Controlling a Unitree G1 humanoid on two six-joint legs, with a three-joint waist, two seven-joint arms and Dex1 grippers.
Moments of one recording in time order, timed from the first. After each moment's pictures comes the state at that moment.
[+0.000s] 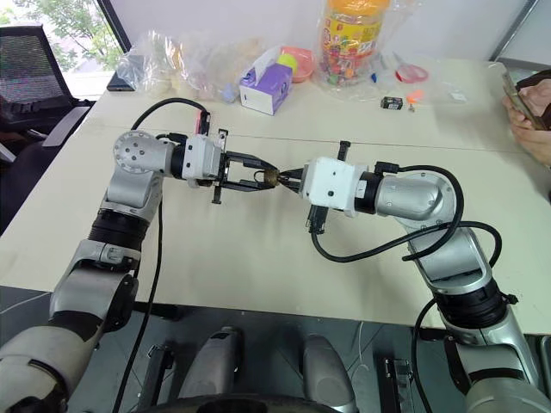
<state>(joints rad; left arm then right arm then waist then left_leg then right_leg) -0.90 0.36 -0.11 0.48 -0.17 -0.38 -1.46 -0.53 -0.69 0.14 -0.47 0.06 0.38 0.93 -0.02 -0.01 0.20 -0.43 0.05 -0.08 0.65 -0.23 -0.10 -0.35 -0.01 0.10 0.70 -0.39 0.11</state>
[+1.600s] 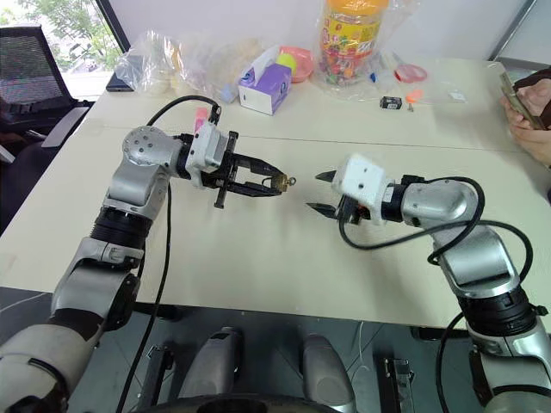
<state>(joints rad) -0.91 0.35 -0.15 0.42 -0.25 -0.20 -1.50 -0.48 -0.76 0.01 -0.39 0.34 0.74 0.92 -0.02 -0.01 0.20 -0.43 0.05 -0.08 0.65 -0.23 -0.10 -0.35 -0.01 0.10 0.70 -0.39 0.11</state>
